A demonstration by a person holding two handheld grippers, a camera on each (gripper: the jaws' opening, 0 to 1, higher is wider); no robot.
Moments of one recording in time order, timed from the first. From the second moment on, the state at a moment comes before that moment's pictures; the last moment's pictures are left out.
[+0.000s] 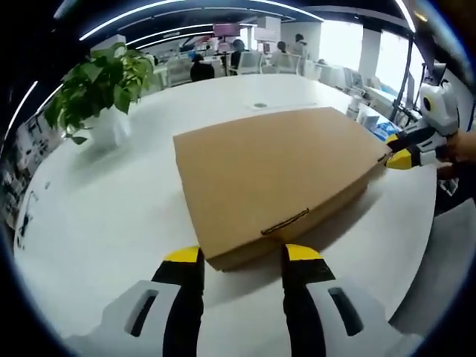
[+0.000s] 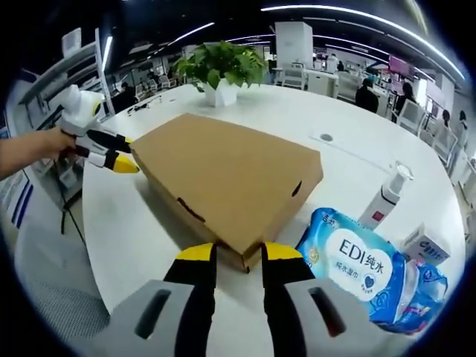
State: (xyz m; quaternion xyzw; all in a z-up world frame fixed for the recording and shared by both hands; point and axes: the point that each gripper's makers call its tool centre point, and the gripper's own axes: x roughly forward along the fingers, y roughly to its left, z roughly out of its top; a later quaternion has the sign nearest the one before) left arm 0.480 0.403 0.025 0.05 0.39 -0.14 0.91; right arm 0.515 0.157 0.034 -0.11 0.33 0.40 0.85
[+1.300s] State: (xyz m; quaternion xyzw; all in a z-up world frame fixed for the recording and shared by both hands) left arm 0.430 0.384 0.058 0.04 0.34 -0.14 0.93; right arm 0.485 0.079 0.064 -0.12 0.28 0.36 0.88
